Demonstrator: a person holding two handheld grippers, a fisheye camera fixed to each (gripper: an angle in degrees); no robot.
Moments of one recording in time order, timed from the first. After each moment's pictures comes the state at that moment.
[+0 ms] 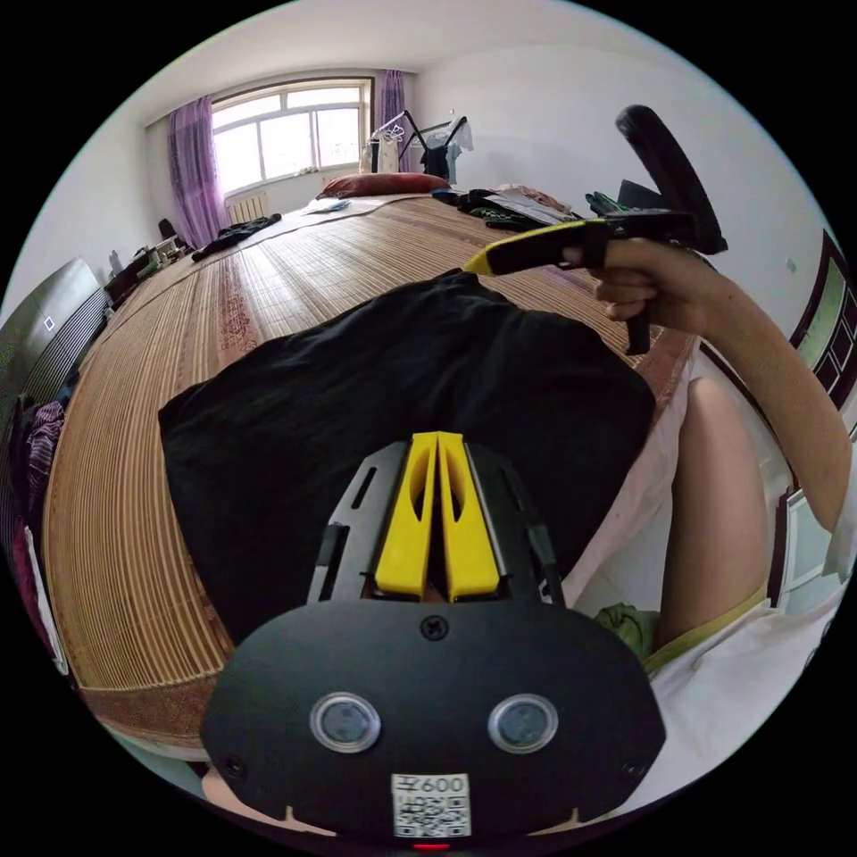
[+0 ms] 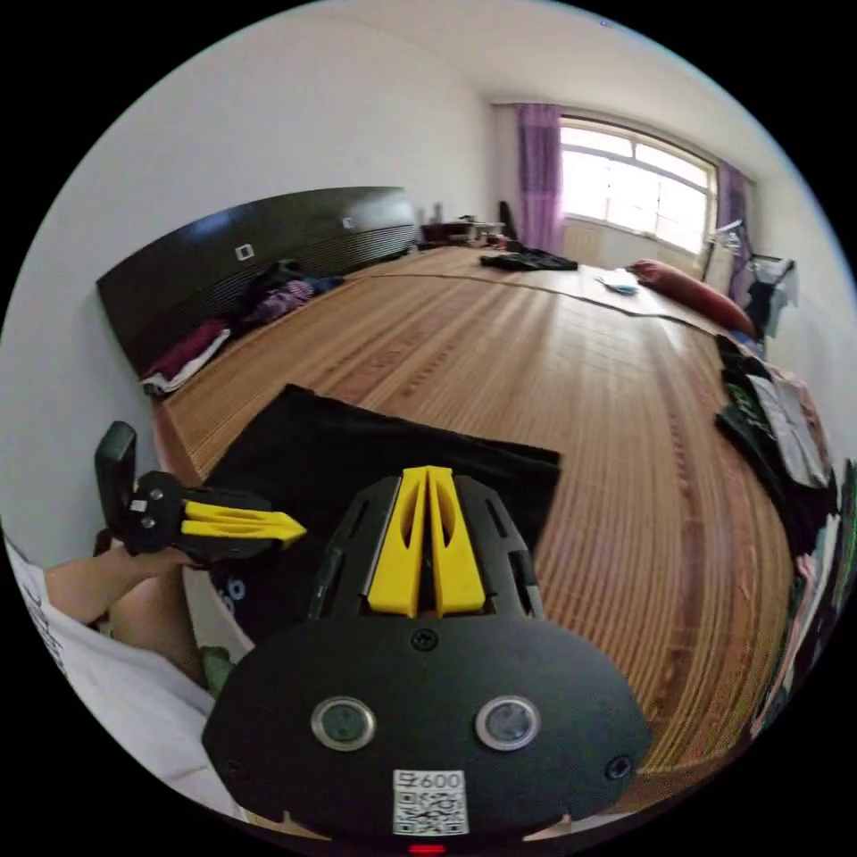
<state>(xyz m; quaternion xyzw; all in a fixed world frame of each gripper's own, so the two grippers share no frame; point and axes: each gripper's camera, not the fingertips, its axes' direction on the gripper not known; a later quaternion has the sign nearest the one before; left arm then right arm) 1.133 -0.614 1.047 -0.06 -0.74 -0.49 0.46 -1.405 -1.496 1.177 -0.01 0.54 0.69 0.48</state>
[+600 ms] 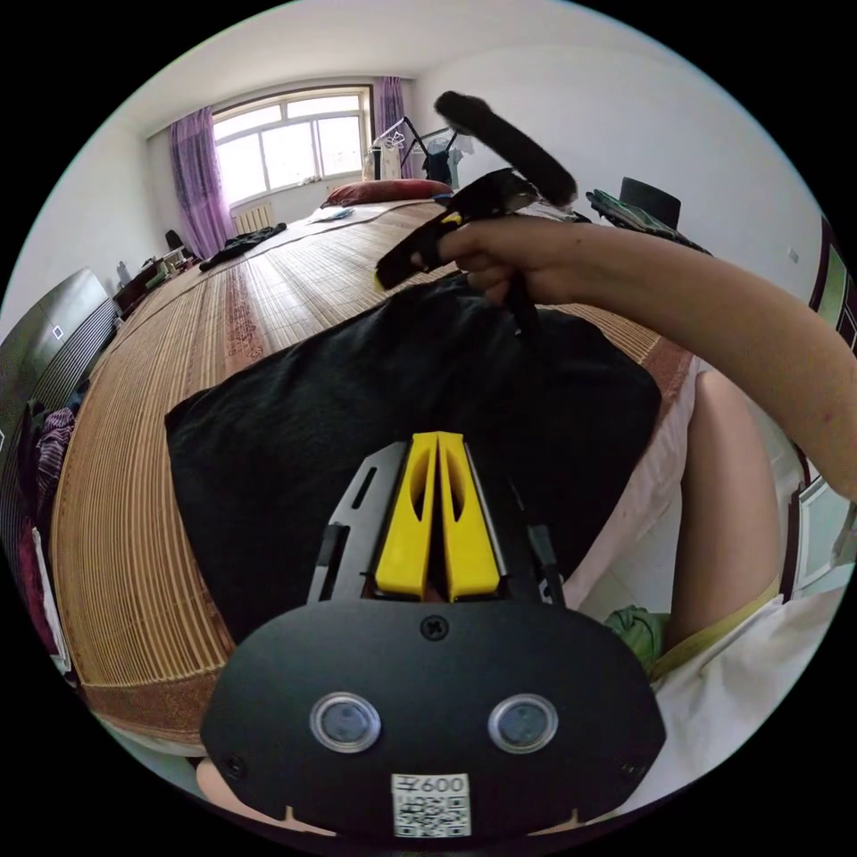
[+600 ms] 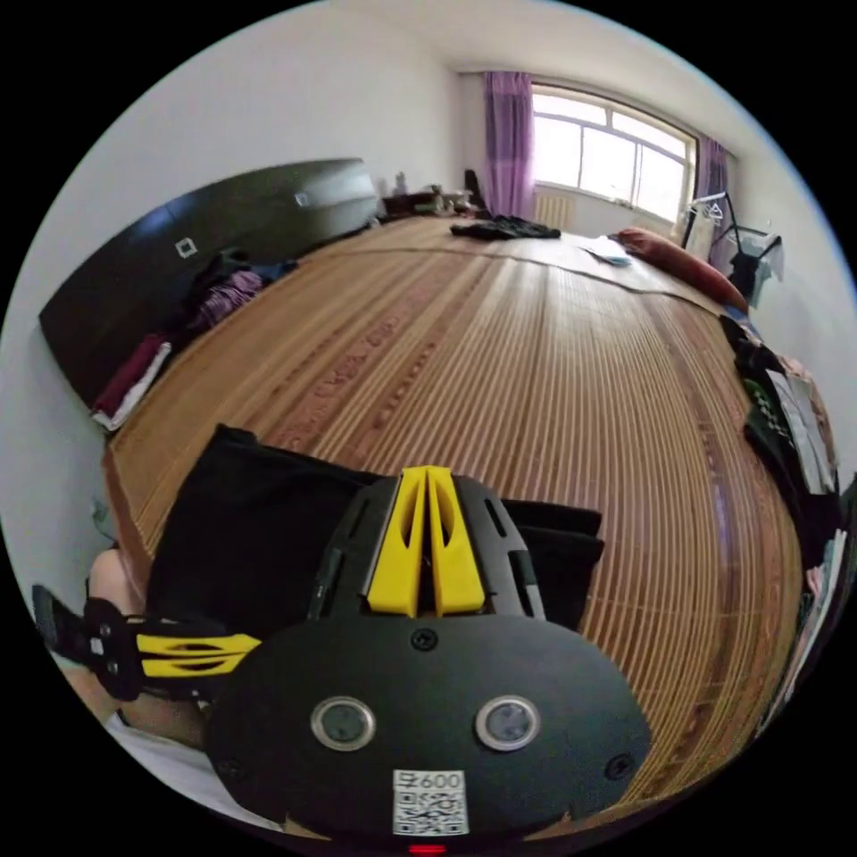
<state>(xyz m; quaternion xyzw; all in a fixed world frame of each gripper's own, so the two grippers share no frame) 1.090 -0.625 1.139 -0.08 -0.76 -0.48 0.44 -1.291 -1.481 1.171 -0.02 0.55 0.72 0.42</state>
